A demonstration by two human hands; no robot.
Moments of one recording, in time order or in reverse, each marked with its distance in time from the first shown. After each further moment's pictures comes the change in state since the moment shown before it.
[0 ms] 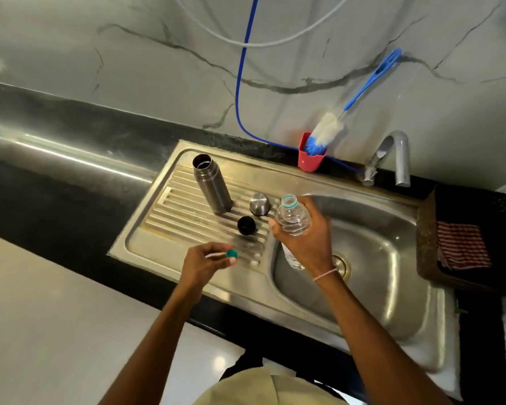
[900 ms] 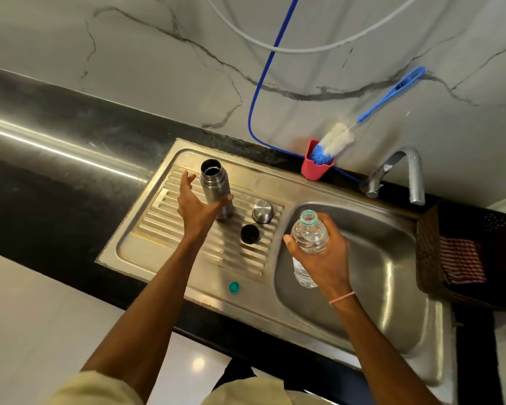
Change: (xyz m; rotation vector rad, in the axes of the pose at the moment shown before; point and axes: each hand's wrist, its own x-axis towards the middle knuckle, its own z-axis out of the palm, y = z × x) left_hand 0.148 0.036 -0.019 0.201 0.351 0.239; right_hand -0.004 -0.005 0.006 -0.142 -0.005 0.024
